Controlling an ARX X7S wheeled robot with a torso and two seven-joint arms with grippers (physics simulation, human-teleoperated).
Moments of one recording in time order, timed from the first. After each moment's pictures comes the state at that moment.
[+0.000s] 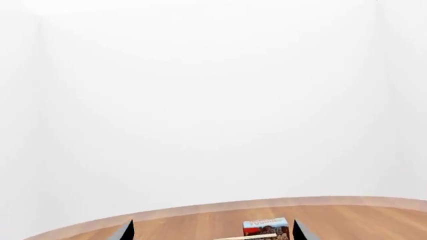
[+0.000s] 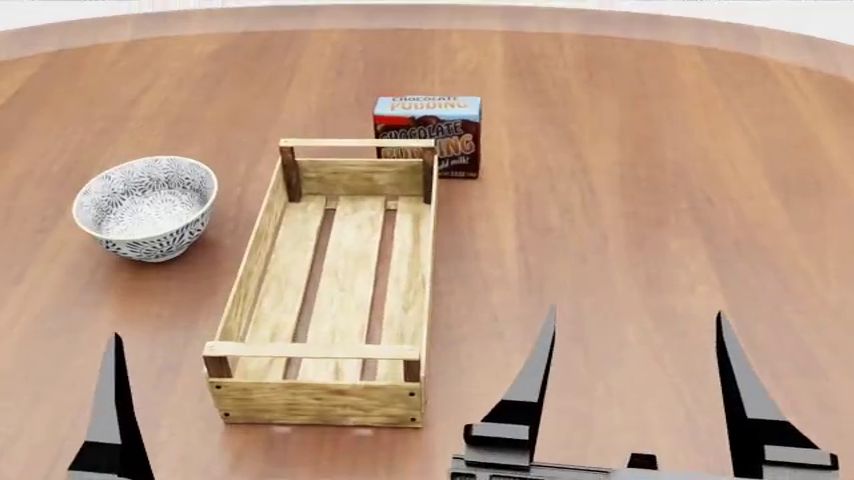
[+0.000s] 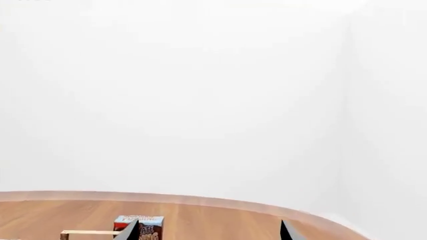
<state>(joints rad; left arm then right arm) 0.06 -0.17 0.11 0.74 -0.03 -0.25 -0.14 0.04 0.13 -0.12 -0.76 -0.04 0.43 0.22</state>
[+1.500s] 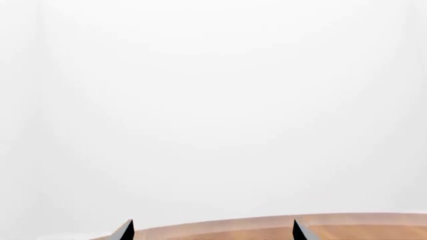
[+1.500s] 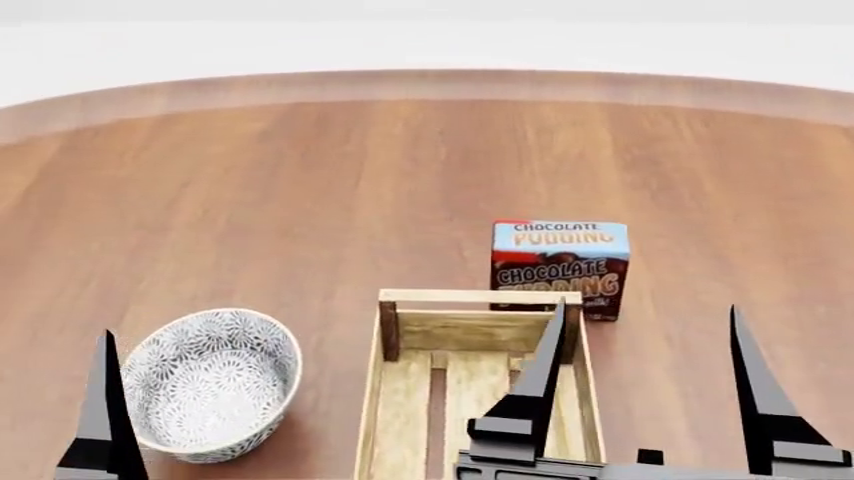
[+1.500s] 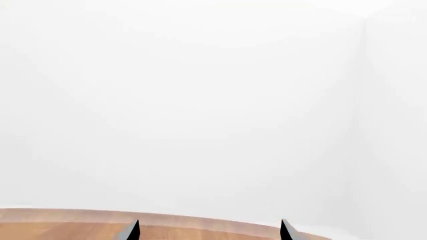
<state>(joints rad) 0.05 -0.21 0.13 0.76 -0.09 -0.28 -0.20 0.07 0.20 -0.17 -0.81 -0.06 0.51 0.30</state>
